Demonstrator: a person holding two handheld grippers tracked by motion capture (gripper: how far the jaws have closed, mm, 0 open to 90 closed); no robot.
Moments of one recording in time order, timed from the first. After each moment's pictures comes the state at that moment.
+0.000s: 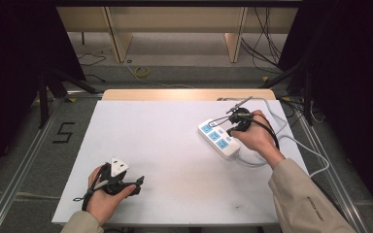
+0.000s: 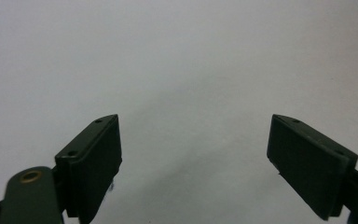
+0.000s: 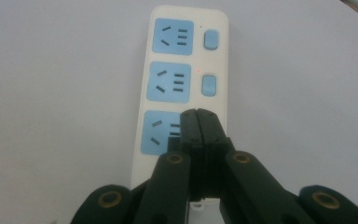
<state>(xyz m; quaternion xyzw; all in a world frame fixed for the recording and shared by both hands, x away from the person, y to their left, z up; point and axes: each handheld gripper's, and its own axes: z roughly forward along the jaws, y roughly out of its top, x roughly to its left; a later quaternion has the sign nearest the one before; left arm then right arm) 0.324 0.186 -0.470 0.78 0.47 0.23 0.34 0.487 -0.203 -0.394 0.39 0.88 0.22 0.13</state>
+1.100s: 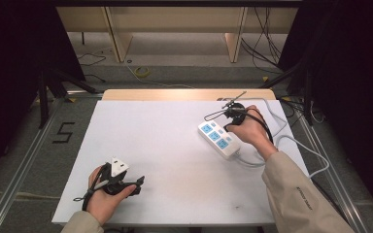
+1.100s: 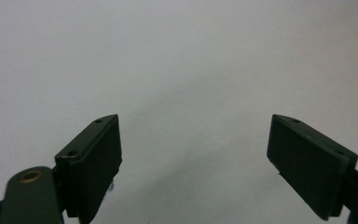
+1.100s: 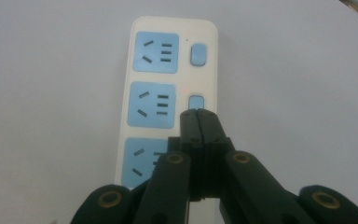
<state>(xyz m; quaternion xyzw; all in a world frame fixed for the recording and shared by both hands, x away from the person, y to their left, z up) 0.324 0.186 -0.470 0.78 0.47 0.23 0.34 0.515 -0.194 -0.401 0.40 0.88 0.20 0.12</state>
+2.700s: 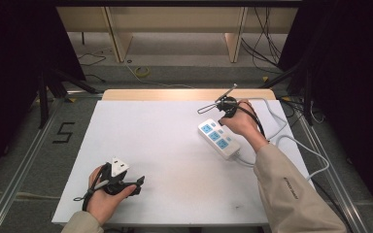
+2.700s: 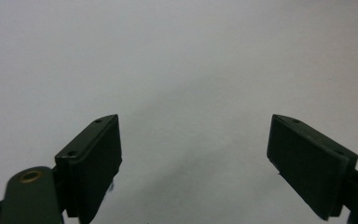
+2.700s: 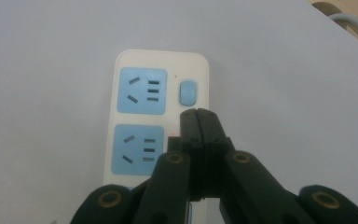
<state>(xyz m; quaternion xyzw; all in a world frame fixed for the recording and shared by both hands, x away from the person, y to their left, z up) 0.324 0.186 -0.470 0.78 0.47 0.23 0.34 0.546 -0.175 -0.404 0.41 0.88 0.19 0.13</state>
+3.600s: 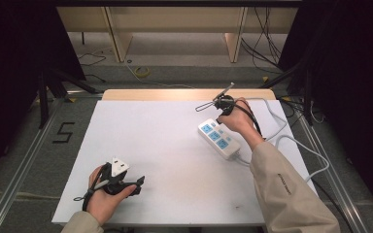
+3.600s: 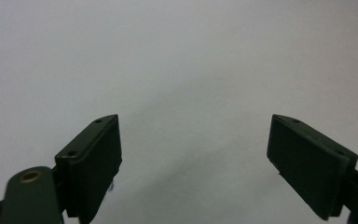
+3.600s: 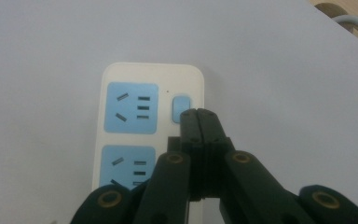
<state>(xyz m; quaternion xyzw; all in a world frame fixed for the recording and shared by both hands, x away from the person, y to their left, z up) 0.325 0.186 -0.470 0.78 0.47 0.23 0.34 0.562 -0.170 -0.413 0.42 0.88 0.19 0.12</state>
